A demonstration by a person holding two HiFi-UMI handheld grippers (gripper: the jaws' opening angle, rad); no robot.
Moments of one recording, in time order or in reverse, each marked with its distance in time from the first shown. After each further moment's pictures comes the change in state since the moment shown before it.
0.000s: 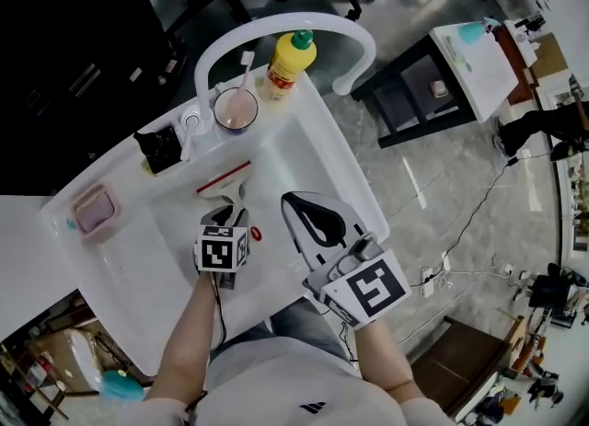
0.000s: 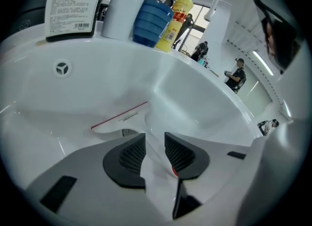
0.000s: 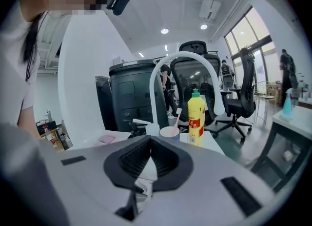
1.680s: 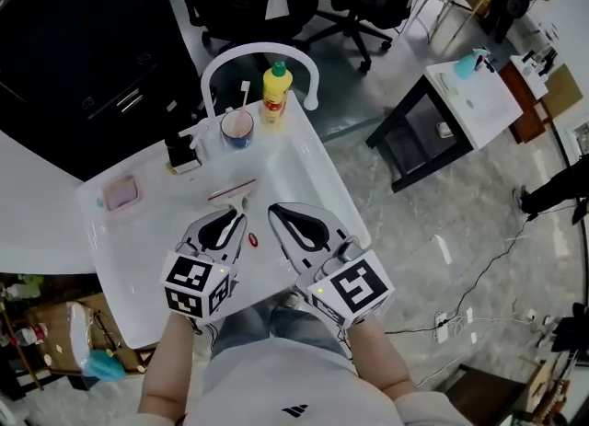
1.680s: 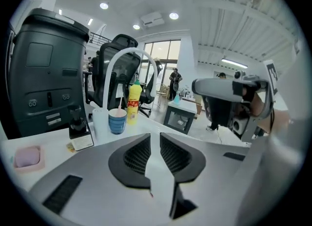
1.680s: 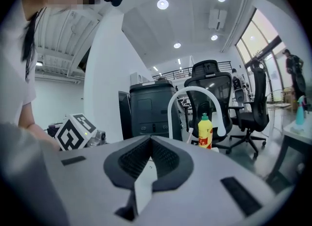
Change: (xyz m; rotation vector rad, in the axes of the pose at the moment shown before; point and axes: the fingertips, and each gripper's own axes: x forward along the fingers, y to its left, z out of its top) left arm -0.192 -0.116 0.095 0.264 -0.477 -0.020; right arm -0.078 0.034 0.033 -0.071 -0.172 0.171
